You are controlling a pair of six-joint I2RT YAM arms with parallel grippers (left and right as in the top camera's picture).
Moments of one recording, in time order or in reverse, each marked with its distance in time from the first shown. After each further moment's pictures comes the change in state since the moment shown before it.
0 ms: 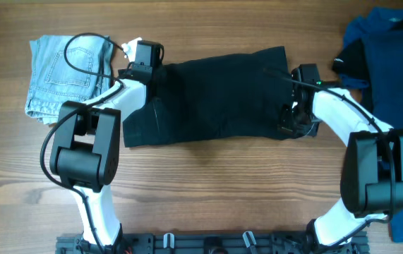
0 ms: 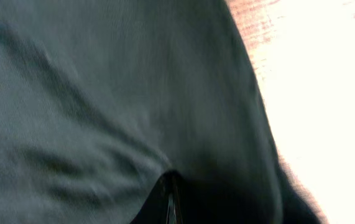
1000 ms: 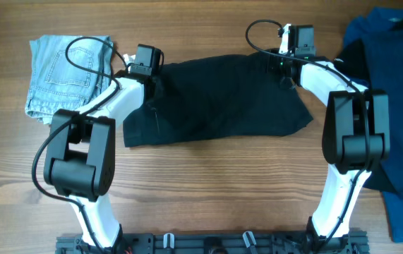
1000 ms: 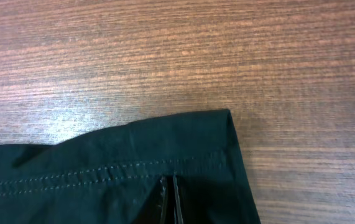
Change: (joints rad) left arm -0.008 -0.082 0.008 -0.386 0.022 0.047; right arm -0.002 0.347 0.335 0.641 -0.094 -0.241
